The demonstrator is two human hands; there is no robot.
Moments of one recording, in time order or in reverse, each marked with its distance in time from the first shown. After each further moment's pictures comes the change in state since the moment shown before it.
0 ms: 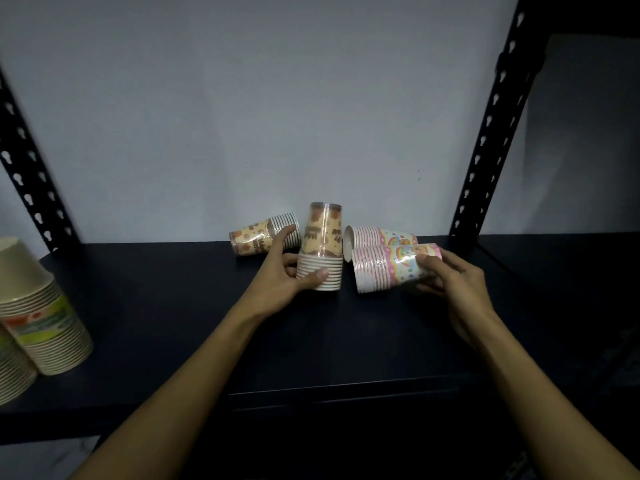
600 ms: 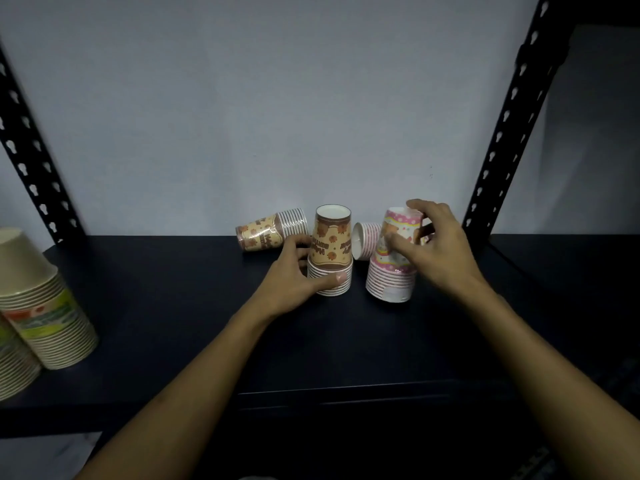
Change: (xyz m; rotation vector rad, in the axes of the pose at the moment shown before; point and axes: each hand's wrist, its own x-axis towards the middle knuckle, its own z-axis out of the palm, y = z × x) left_hand 0.010 -0.008 0.003 0.134 0.008 0.013; right_hand 0.014 -0.039 0.044 -0.633 -0.068 -0.467
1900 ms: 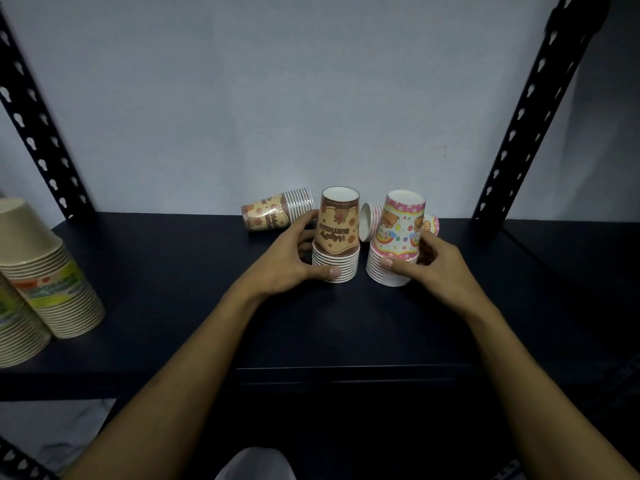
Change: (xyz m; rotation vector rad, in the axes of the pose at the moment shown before) left_hand -0.004 0.002 -0.014 0.020 -0.132 0.067; right_hand -0.035 0.033 0.012 0.345 -0.290 0.184
